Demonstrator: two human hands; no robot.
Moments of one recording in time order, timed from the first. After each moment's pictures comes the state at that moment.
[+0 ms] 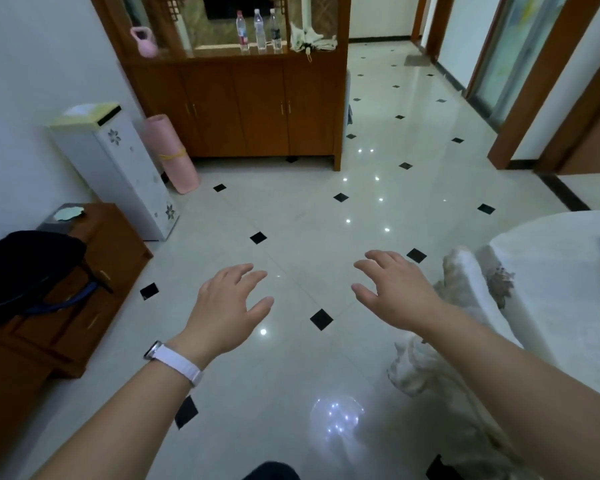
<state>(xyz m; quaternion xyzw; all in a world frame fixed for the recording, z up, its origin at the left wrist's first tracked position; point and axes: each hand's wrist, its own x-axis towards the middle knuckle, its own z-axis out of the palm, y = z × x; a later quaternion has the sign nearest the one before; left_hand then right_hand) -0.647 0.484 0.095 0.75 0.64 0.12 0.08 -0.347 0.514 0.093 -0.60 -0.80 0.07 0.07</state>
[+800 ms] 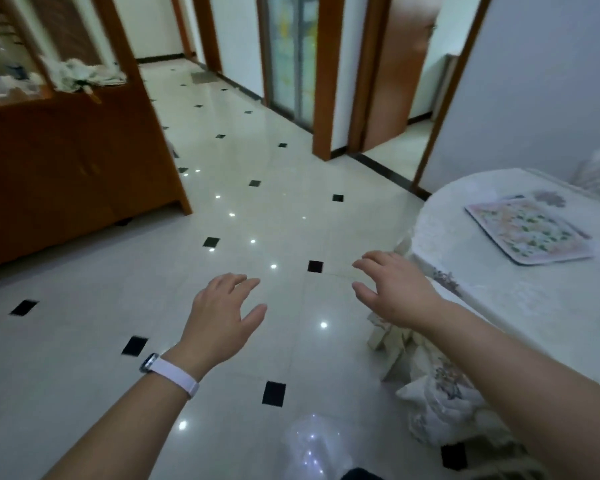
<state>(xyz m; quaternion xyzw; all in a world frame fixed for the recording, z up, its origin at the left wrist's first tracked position) -0.607 0.895 0.071 0.92 0.34 0.14 0.13 -0.346 0.727 0.111 -0.82 -0.57 0.03 0.08</state>
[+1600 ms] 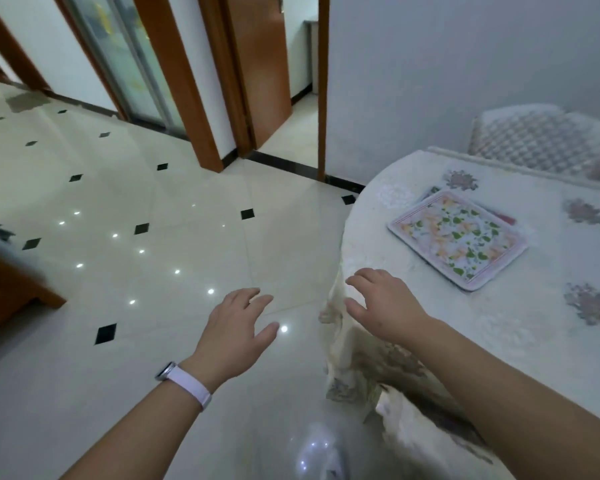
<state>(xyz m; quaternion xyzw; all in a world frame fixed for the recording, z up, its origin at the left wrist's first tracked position) -0.188 1.049 0.044 0.98 0.13 0.02 0.16 -0.028 0.816 0.052 -0.92 -0.36 0.08 0.12</state>
